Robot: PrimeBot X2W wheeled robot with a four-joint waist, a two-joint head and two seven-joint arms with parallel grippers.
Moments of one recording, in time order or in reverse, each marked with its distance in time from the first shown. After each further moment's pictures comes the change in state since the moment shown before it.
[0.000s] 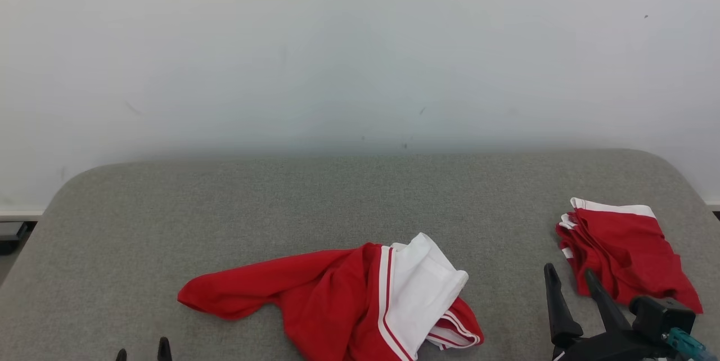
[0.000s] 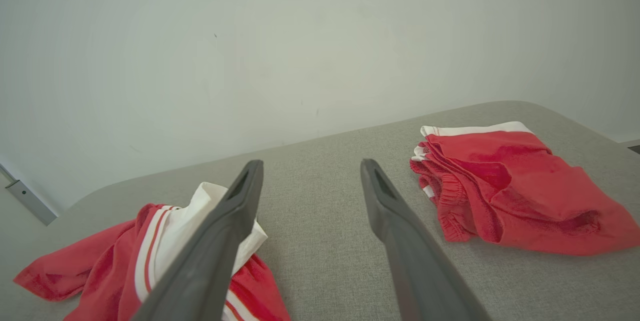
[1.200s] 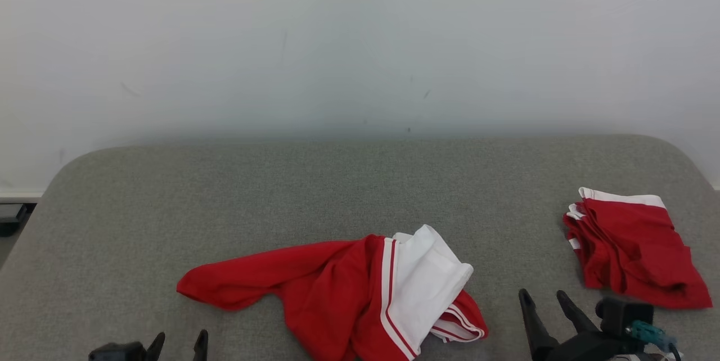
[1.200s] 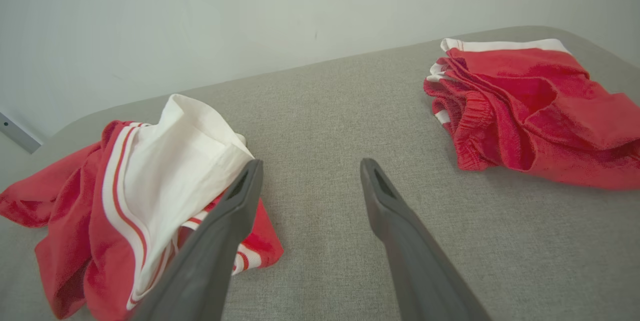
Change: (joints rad) left arm 0.051 0.099 -0.102 -0.307 0.050 -0.002 0.353; right arm -0.016 -0.007 0.042 0.090 -0.009 0.004 0.109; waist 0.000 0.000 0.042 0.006
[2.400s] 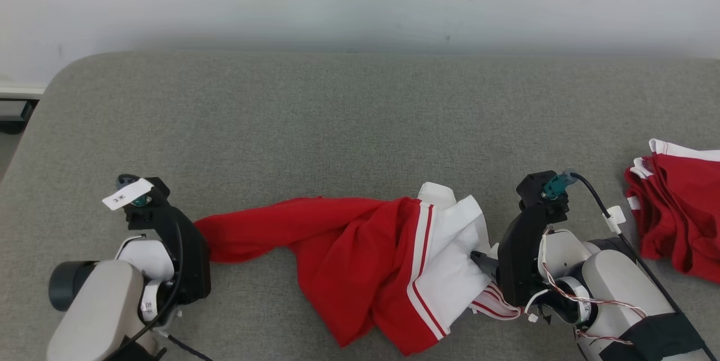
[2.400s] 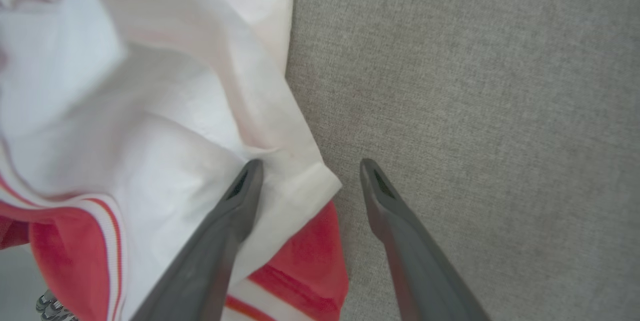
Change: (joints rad) left arm -0.677 -0.050 -0.071 0.543 -0.008 -0.035 0.617; right arm -0.483 -0.059 0.178 0.188 0.045 0.074 0.769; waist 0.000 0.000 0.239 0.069
